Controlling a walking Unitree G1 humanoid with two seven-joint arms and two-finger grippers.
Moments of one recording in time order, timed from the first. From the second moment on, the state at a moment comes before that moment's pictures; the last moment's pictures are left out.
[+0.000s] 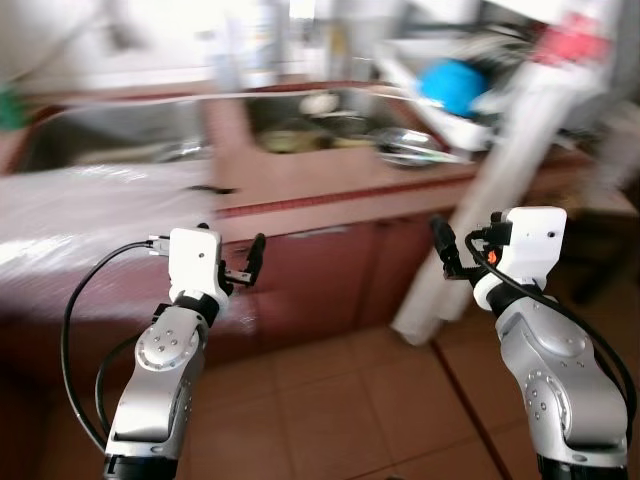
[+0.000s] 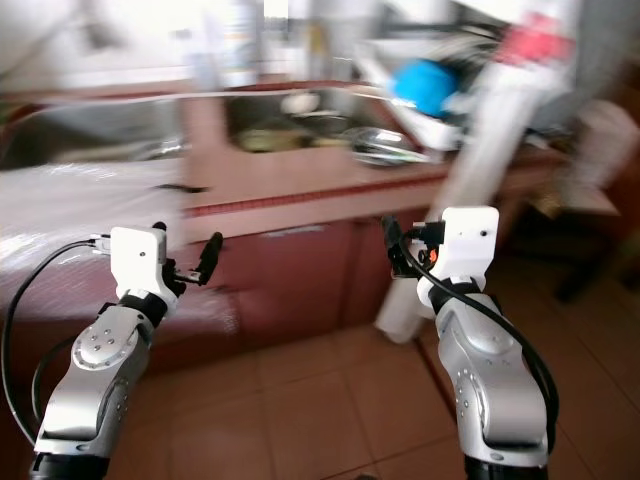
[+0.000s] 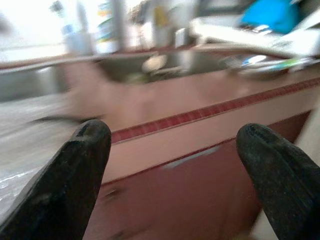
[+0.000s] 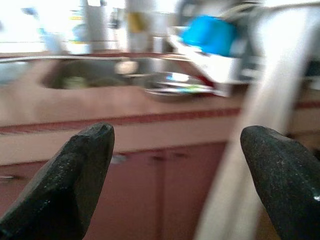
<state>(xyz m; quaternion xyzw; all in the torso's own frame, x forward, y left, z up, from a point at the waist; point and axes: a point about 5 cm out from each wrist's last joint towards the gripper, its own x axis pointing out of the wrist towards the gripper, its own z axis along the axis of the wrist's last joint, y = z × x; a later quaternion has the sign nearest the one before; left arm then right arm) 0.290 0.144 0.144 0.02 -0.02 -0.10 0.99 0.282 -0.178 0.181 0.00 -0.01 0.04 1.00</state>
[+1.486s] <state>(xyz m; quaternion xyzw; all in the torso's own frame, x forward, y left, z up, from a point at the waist) 0.288 0.137 0.142 -0.01 -0.03 -0.12 0.99 0.279 -0.180 0.176 0.01 -0.01 0.03 1.00</state>
